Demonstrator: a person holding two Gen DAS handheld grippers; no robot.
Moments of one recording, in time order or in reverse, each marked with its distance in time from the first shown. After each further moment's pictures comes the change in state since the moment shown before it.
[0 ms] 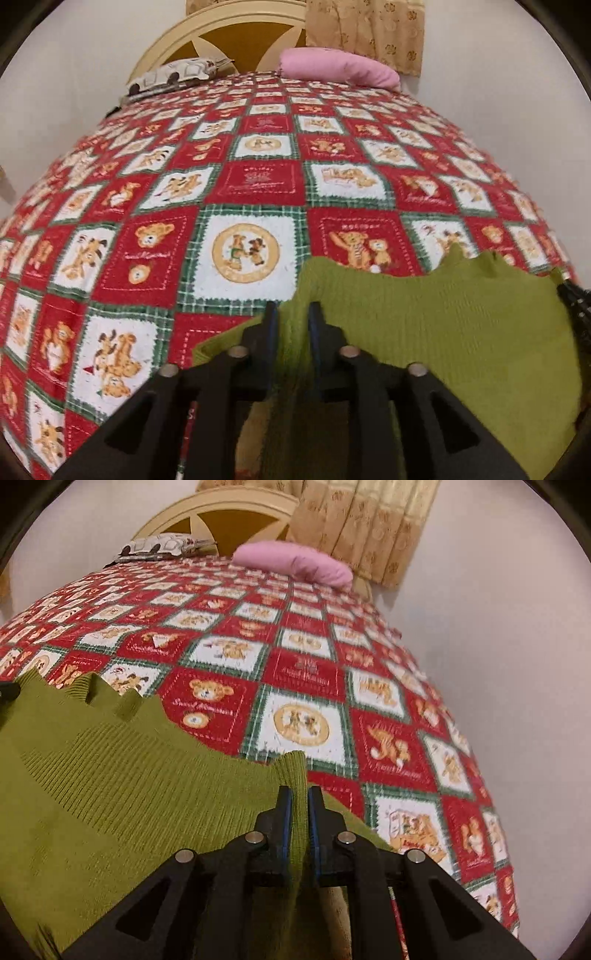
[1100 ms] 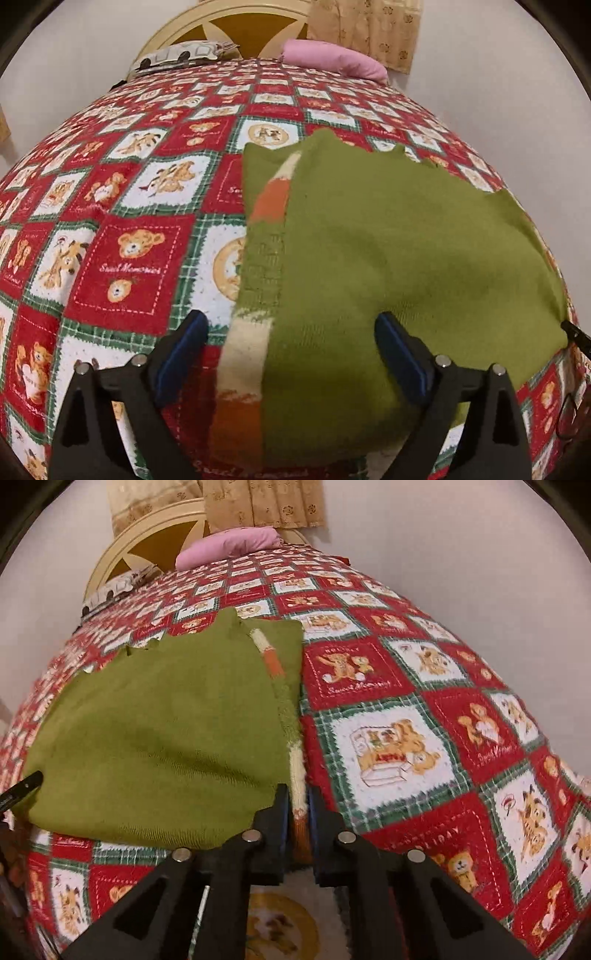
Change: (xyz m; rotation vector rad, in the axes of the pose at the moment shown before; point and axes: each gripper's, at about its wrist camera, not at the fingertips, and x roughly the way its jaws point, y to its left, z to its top) left arm -0.085 0.029 -0.123 -0.046 0.039 -0.110; right arm -0.134 -0.040 -0.164 0.364 0.109 0.090
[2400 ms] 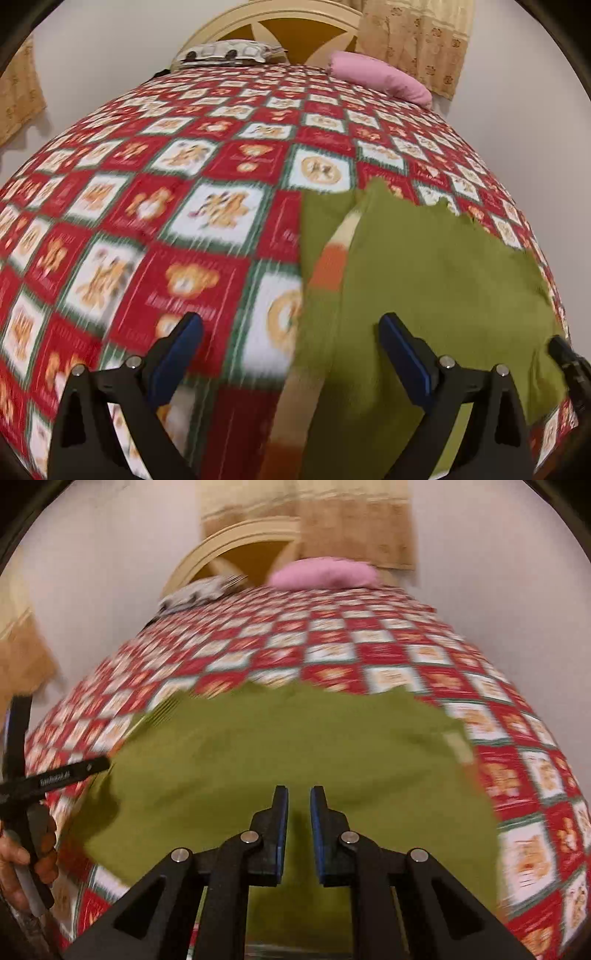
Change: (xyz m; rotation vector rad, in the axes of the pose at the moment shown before) left arm -0.014 0.023 0.027 -0.151 -0.019 0.103; right arm 0.002 0.166 0.031 -0.245 -0.116 0.212
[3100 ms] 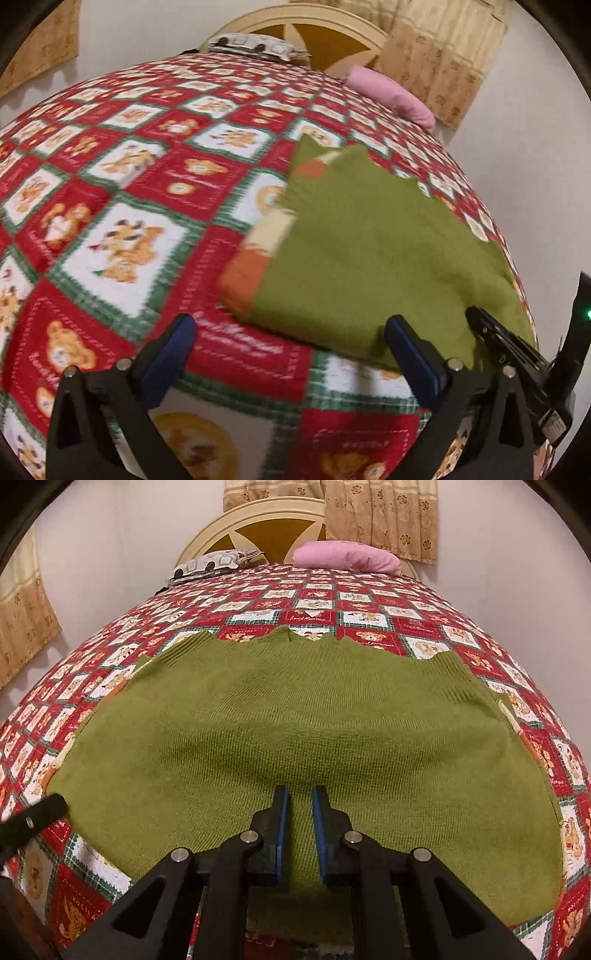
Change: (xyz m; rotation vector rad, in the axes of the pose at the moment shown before) left arm -0.029 -0.015 -0.078 -0.171 -0.032 -0.079; right arm 0.026 0.011 -0.028 -0.026 0.033 -0.014
